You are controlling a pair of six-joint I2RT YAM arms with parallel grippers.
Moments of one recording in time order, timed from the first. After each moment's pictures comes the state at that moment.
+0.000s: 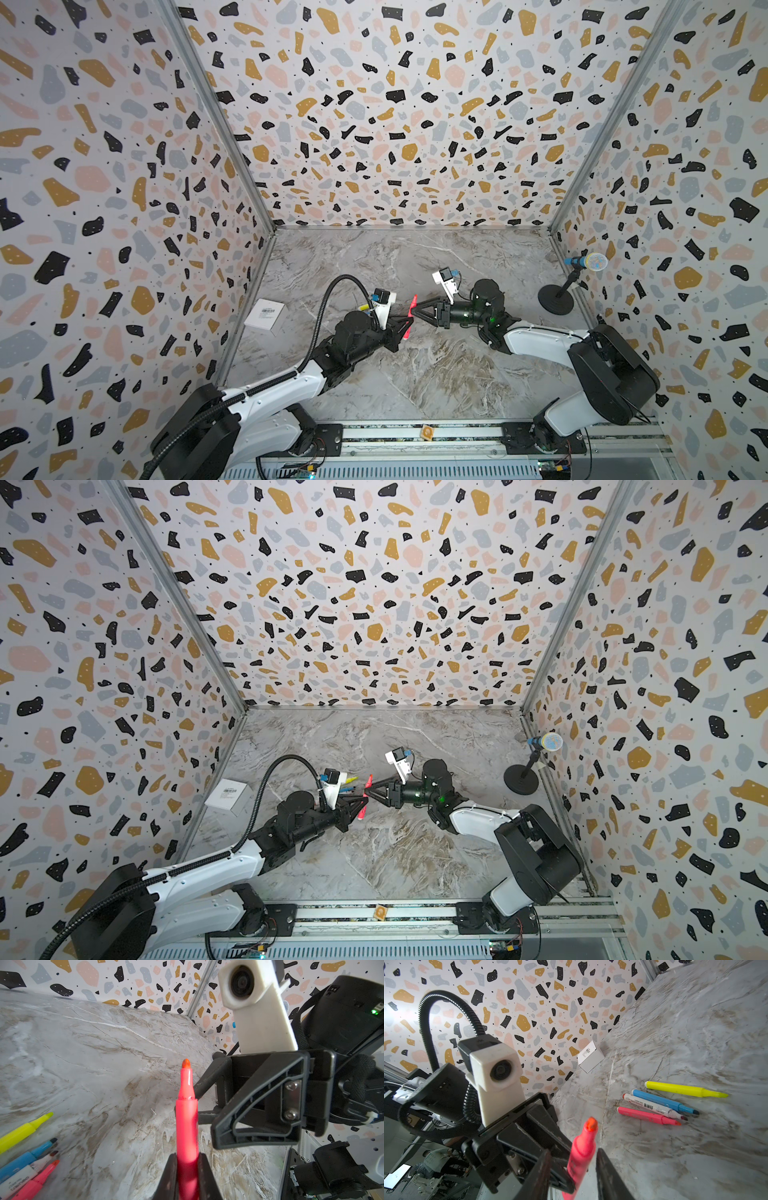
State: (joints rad) left arm -0.75 1.11 0.43 0.41 0.20 -0.45; right arm 0.61 1.52 0.66 0.73 -0.85 0.67
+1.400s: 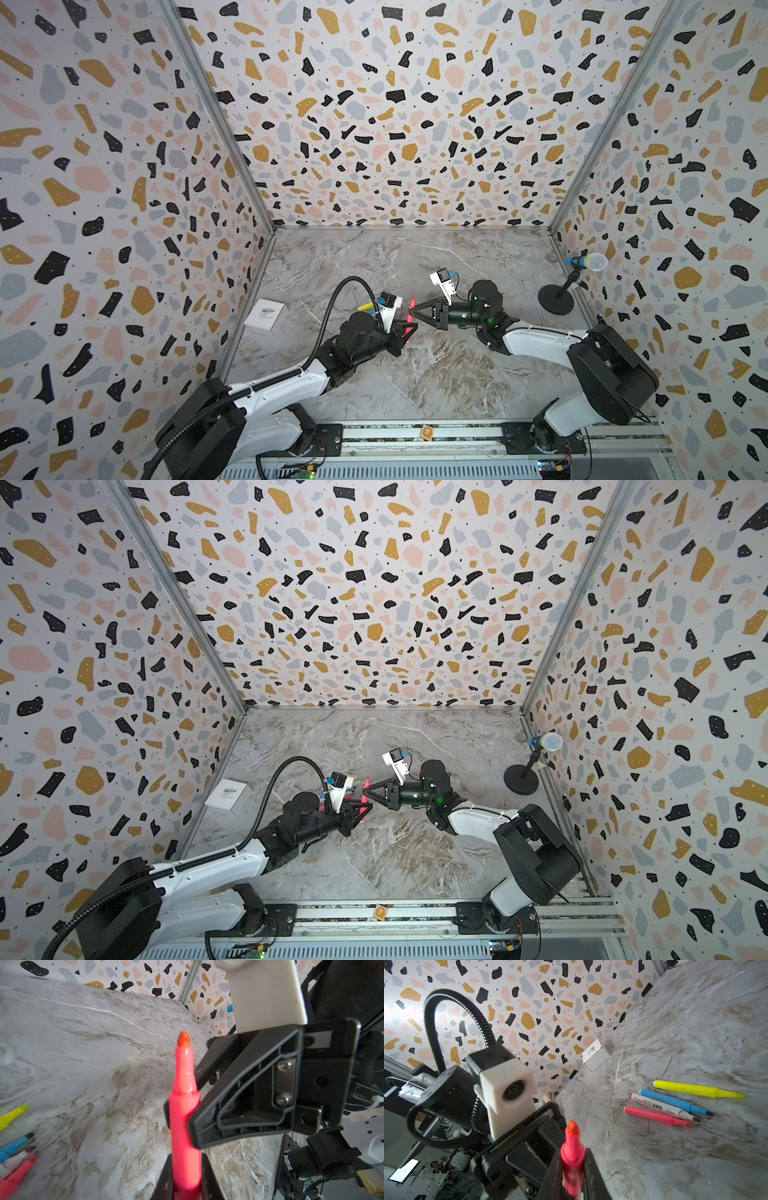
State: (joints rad) left arm -0.77 1.15 0.43 0.40 0.24 -0.44; right arm 0.63 1.52 0.66 0.74 -0.86 0.67
